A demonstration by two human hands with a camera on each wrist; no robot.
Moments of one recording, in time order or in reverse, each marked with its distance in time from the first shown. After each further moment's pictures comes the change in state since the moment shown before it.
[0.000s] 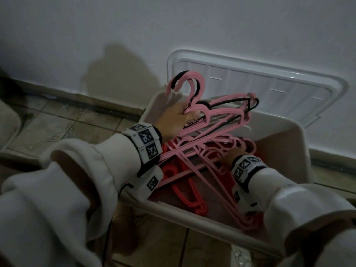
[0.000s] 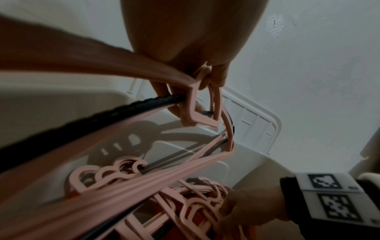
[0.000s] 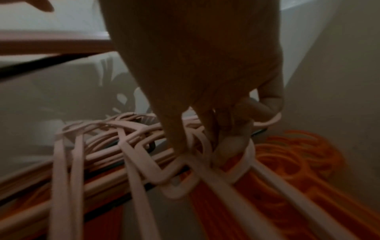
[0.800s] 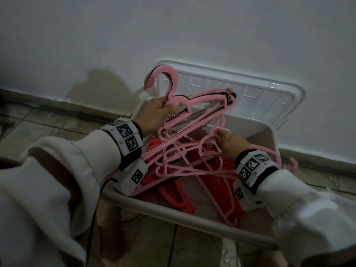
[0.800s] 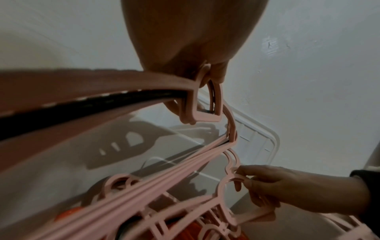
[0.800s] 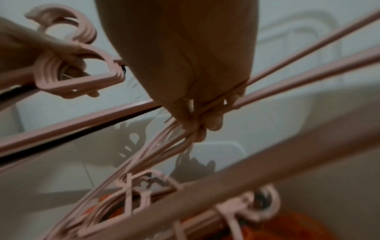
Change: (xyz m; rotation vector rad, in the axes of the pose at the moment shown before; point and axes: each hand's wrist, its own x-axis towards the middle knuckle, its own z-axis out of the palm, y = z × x) left_hand -0.004 0.020 -0.011 -0.011 0.110 0.079; right_hand -0.068 0.025 -0.050 0.103 0.375 -0.145
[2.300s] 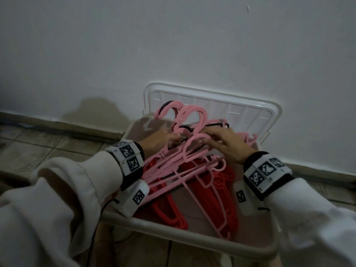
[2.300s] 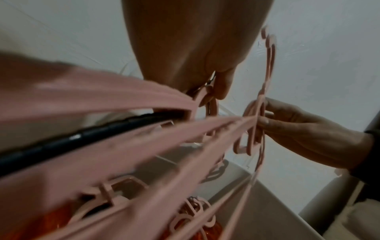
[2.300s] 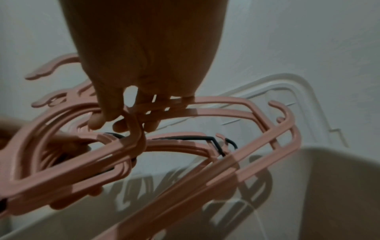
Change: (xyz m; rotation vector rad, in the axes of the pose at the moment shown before) left_hand -0.021 0.034 0.025 -0.149 -0.302 -0.216; right_hand -0.035 0.007 -0.064 0.415 0.256 -0.697
